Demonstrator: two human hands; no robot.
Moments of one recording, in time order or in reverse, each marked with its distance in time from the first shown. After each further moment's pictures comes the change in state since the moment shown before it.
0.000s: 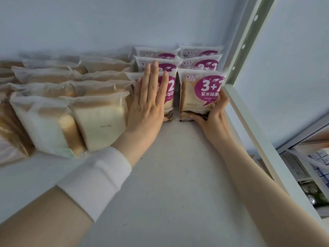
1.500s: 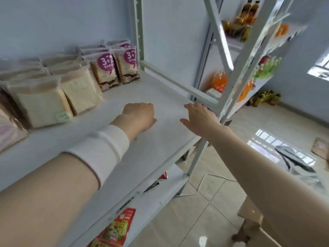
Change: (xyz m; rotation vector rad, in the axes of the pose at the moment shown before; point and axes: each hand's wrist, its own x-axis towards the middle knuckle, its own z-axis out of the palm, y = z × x) left_hand -0.170 0.040 -0.153 -0.093 -0.568 0.552; right_hand -0.279 -0.223 -0.090 -0.845 -0.163 0.705
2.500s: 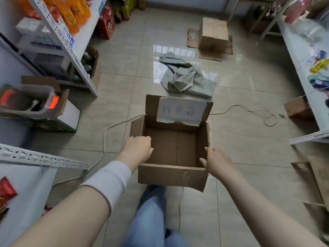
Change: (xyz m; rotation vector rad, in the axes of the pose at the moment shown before) left_hand 0.015 0.641 0.216 0.080 -0.329 0.752; right_hand -0.388 0.569 0.194 0.194 -0.445 1.060
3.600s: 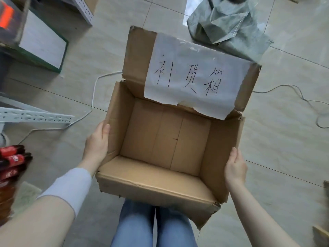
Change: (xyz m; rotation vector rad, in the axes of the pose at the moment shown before) left_hand 0.114 -0.033 0.222 -0.840 0.334 -0.692; right_hand 0.215 0.087 0.146 0.728 0.206 0.284
